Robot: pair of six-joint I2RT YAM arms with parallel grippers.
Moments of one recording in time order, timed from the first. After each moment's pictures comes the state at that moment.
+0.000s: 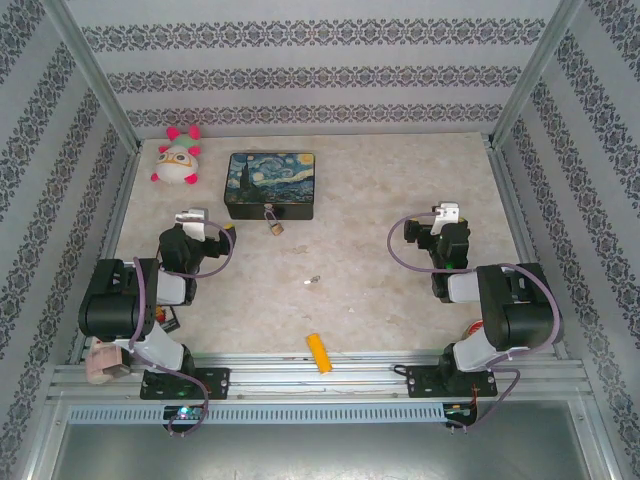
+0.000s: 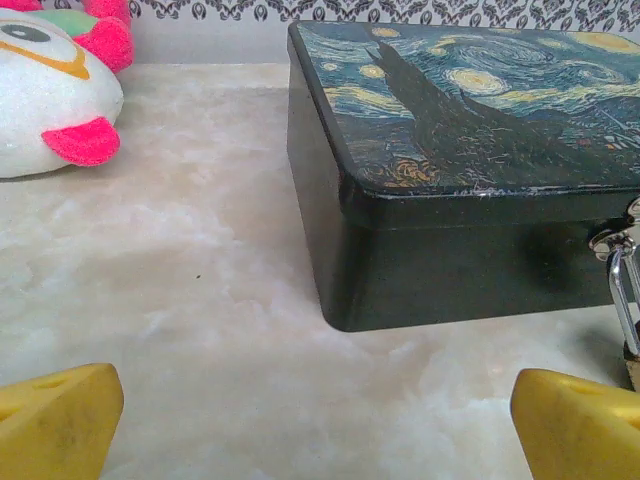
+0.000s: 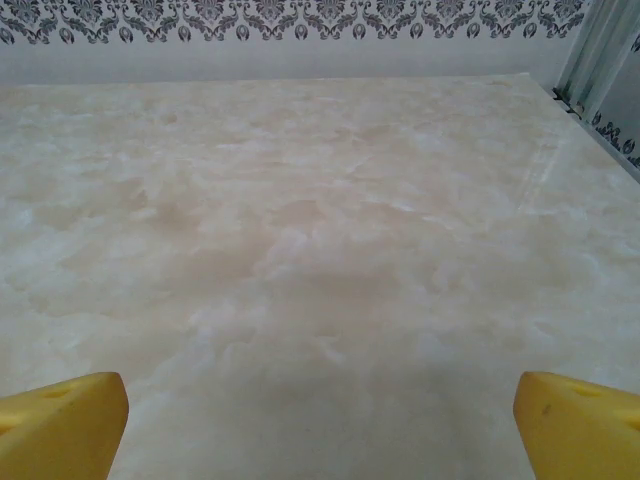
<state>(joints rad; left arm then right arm) 0.09 1.61 0.35 0.95 0.24 -0.01 0.03 1.54 0.35 0.87 0.06 0.04</state>
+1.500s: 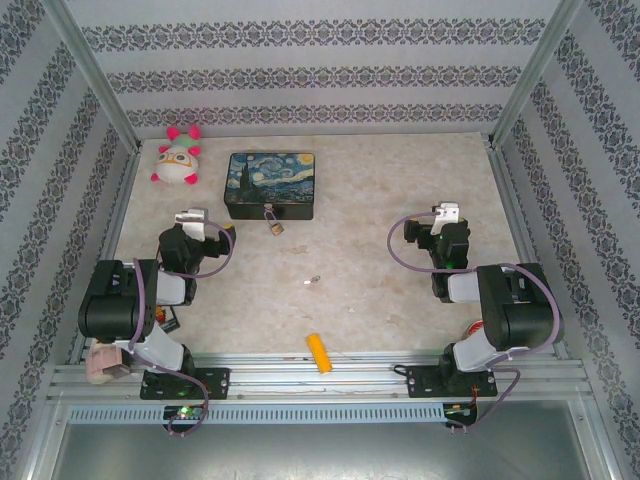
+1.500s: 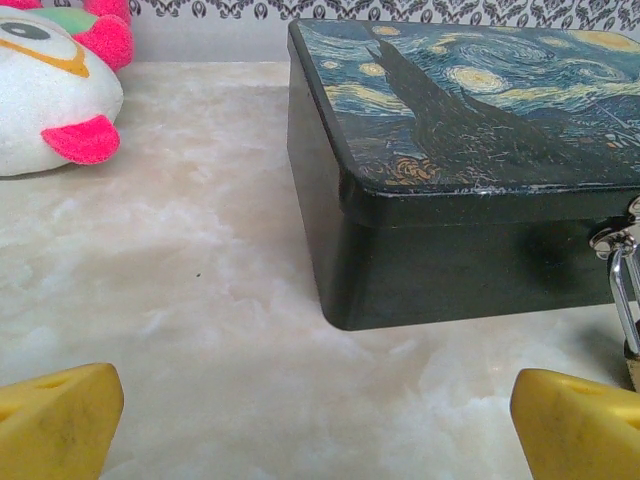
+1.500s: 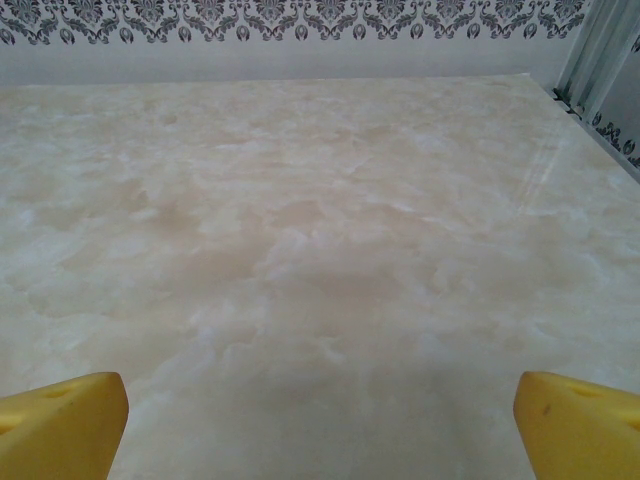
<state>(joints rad) 0.09 1.59 0.34 0.94 0.23 -0.01 0.03 1.54 0.35 0.87 0.06 0.04</state>
